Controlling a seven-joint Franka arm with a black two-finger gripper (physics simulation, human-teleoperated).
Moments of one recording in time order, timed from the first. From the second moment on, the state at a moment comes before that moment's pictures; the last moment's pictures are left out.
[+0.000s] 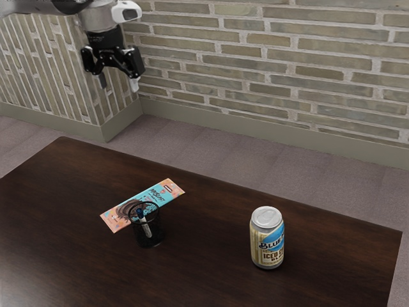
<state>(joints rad) -0.02 0.16 0.07 -1.32 -0.01 1.51 -0.08</state>
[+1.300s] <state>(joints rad) -0.04 -0.02 -0.04 -2.29 0.04 2.46 -0.03</state>
